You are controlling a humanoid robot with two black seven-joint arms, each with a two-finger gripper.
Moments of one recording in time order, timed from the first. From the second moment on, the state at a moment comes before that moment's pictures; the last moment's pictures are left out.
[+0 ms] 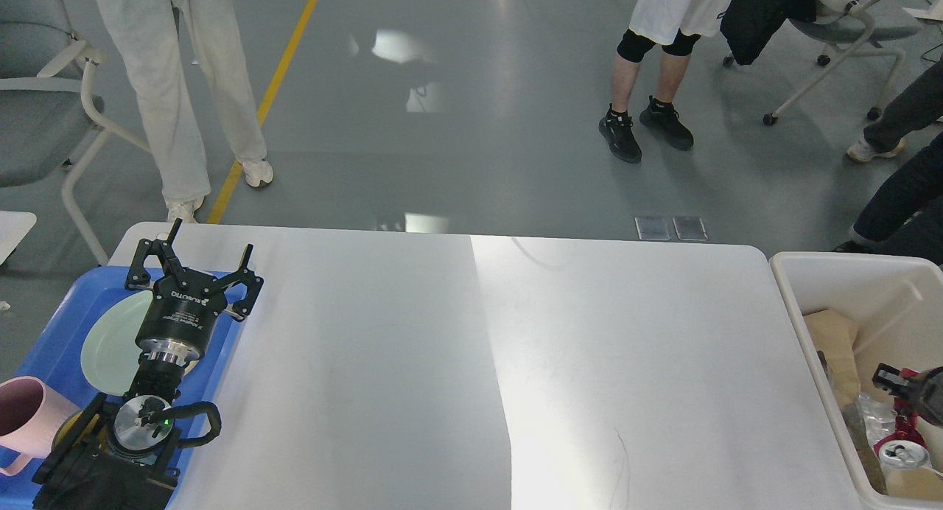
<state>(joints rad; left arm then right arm) -0.35 0.10 -1.55 -0.66 0.30 -0.64 -0.16 0.70 -0.44 -0.98 0.17 -0.11 0.16 -0.06</state>
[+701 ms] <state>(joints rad) -0.35 0.10 -1.55 -0.66 0.30 -0.64 -0.16 0.57 -0.37 -0.96 0.08 -0.11 -0.11 -0.07</state>
